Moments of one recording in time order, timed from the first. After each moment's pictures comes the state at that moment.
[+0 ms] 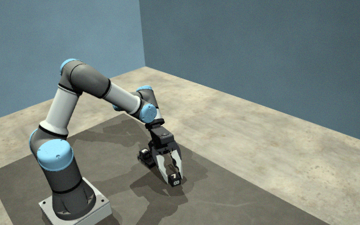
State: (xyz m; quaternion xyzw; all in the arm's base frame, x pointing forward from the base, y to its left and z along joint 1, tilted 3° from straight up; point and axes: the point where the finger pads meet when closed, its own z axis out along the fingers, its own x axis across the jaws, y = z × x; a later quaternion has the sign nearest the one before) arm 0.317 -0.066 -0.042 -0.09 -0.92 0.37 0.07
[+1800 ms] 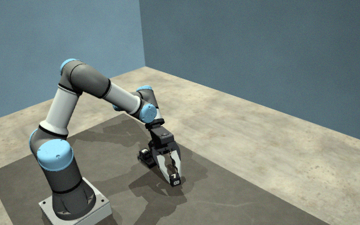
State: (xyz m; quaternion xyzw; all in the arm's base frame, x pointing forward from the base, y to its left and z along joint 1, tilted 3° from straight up) arm 0.317 -0.066 -0.042 -0.09 -0.92 0.37 0.07
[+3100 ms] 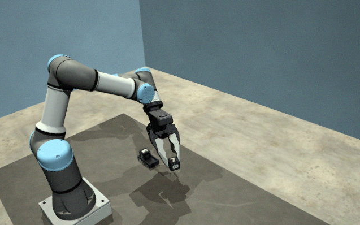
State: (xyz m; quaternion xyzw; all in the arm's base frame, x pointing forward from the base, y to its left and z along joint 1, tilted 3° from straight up) arm 0.320 -0.068 0.026 -0.09 -0.92 0.37 0.07
